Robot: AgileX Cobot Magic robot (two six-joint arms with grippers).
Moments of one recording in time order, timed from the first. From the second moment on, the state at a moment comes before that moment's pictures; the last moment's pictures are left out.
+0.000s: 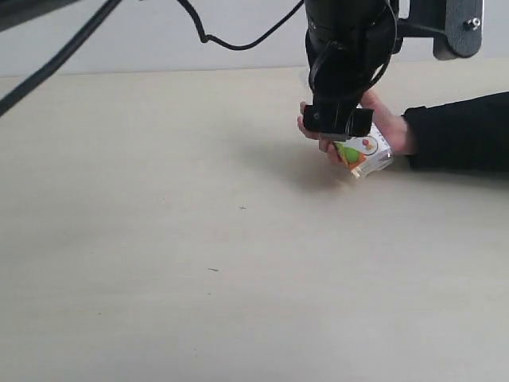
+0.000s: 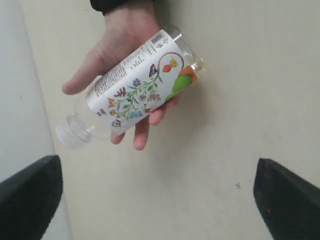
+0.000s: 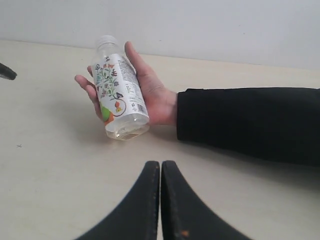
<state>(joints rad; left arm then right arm) -0.88 2.12 -2.13 0.27 1.19 0.77 0.38 0.25 -0.21 -0.42 0.45 0.44</state>
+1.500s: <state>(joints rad) -0.88 0.36 -0.62 0.10 0.66 -0.34 0.38 0.25 -0.21 -0.42 0.45 0.44</state>
